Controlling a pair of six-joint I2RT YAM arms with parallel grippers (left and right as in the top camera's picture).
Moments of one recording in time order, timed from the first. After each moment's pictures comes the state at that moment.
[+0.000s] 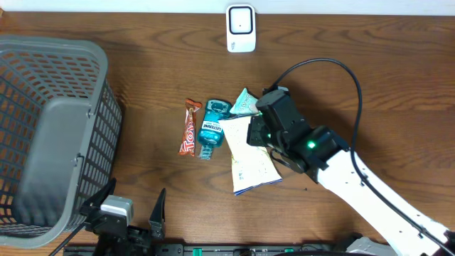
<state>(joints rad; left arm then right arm) 0.20 0.00 0.74 -0.98 0.44 0.08 0.67 1.39 1.10 -0.61 0.06 0.72</state>
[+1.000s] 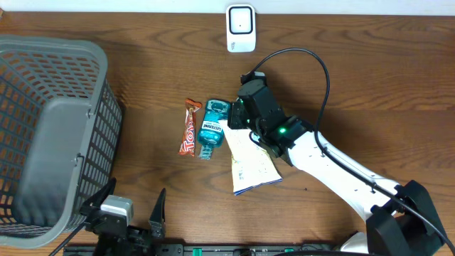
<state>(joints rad) 0.20 0.00 0.74 -0.98 0.44 0.08 0.67 1.63 1.10 -0.23 0.06 0.63</state>
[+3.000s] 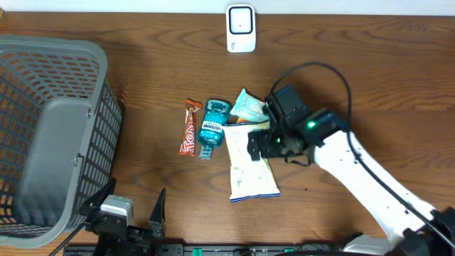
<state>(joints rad) 0.20 0.00 0.74 -0.98 0.44 0.08 0.57 1.50 1.14 -0.92 -0.18 0.44</state>
